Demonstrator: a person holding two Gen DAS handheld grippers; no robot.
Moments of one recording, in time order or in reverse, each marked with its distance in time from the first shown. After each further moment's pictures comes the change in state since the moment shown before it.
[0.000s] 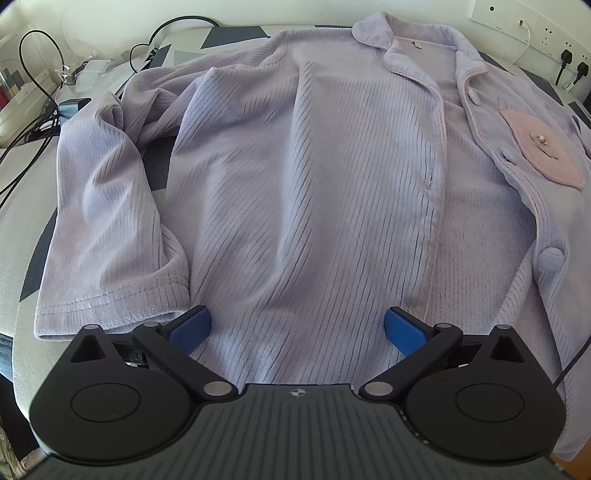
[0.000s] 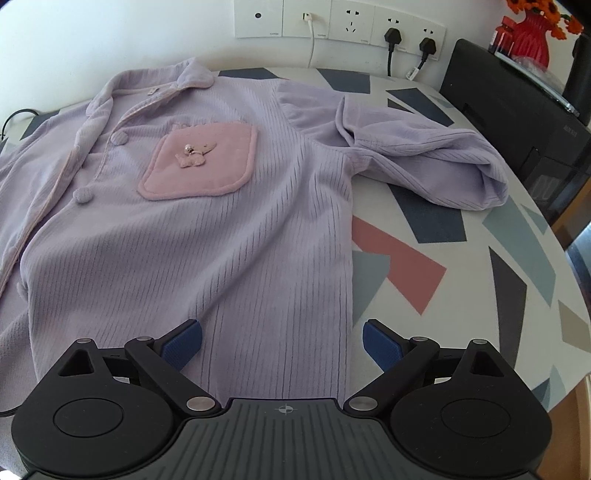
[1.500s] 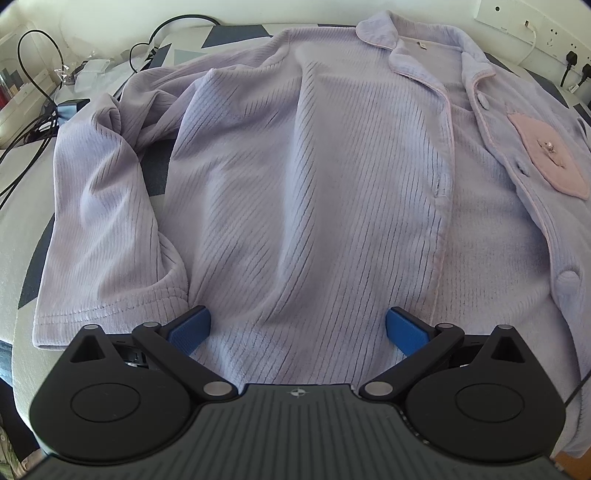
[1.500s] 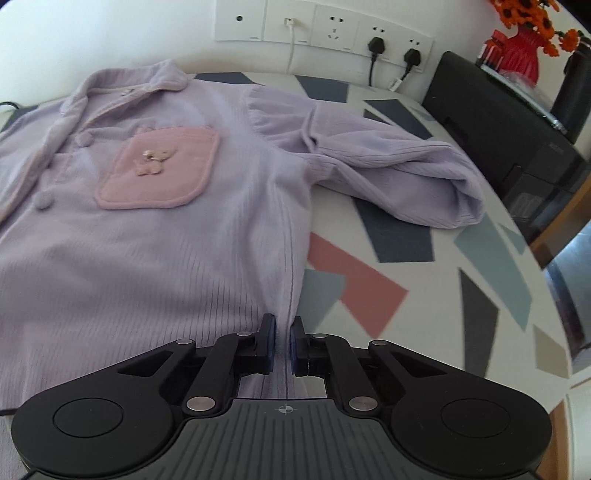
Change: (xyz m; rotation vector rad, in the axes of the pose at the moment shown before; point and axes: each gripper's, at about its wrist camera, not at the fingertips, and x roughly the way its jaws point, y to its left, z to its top) left arm 0.007 0.002 0.008 -0.008 0.008 0.009; right arm 0.011 -0.025 0.006 -0.031 -0.031 -0.093
